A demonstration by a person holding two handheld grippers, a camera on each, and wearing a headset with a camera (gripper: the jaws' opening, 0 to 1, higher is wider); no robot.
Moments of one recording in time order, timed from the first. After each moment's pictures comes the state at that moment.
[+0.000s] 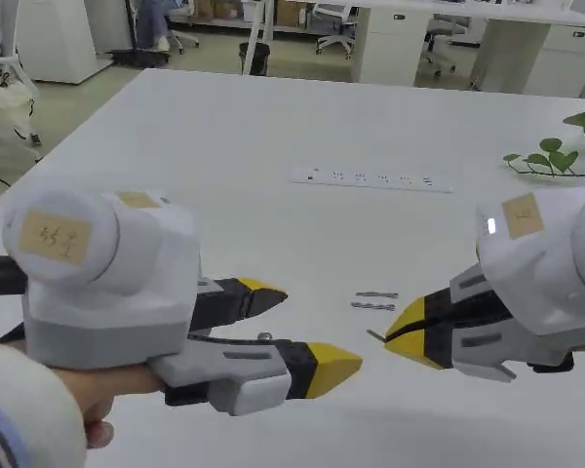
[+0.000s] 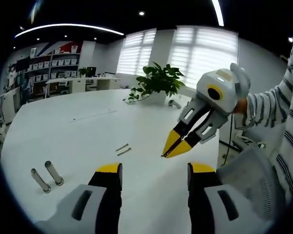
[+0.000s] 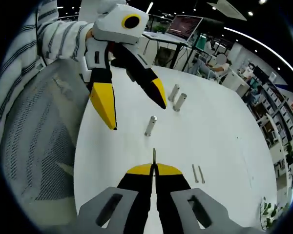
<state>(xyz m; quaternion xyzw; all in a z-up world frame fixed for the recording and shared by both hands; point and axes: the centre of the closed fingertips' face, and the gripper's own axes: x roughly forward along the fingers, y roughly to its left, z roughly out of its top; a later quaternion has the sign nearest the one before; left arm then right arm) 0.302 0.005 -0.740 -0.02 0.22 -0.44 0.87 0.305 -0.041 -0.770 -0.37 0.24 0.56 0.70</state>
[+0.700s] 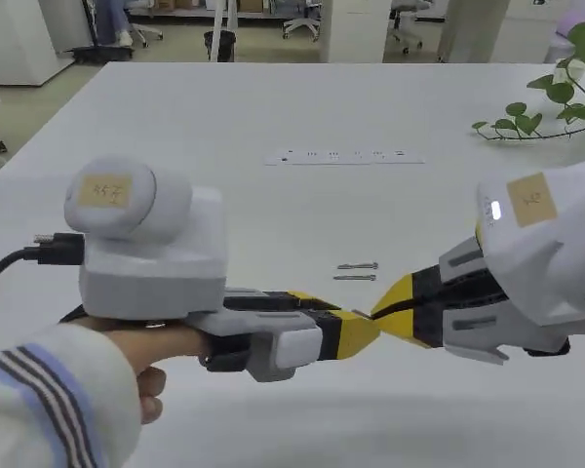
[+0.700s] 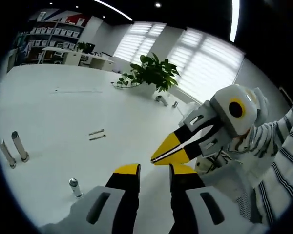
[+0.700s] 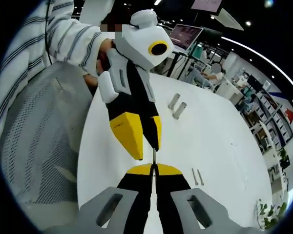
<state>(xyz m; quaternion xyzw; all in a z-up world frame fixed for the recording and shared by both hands) 0.286 -0.033 -0.751 -0.13 0.30 -0.48 0.82 0.282 -0.039 -0.761 -0.37 0.19 0.55 0.72</state>
